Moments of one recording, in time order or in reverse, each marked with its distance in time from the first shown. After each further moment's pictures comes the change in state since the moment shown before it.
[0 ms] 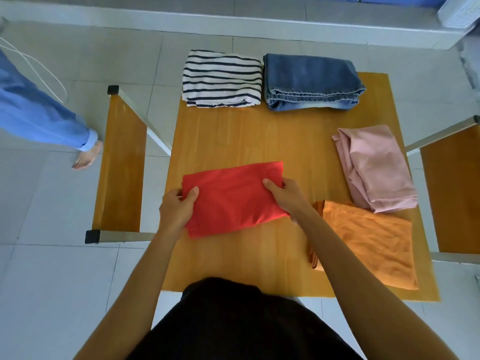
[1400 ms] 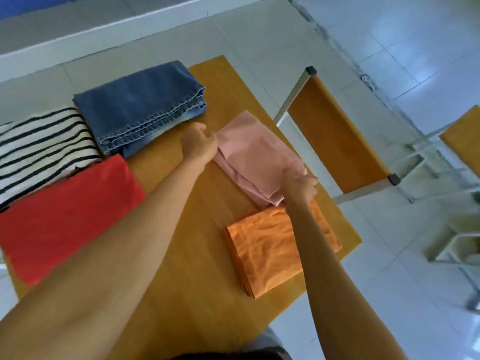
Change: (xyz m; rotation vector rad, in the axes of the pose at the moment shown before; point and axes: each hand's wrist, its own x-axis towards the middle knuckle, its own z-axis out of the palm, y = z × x) left_hand 0.007 0.265 0.329 0.370 -0.433 0.549; right_hand 0.023 0.060 -0.215 0.432 0.965 0.509
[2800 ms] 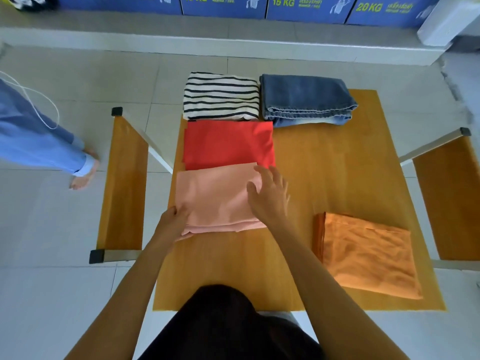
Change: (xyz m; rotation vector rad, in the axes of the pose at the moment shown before) left_hand -0.270 -0.303 -0.178 -0.683 0.249 -0.665; right_hand -0.257 0.075 0.110 -0.592 -0.580 -1.117
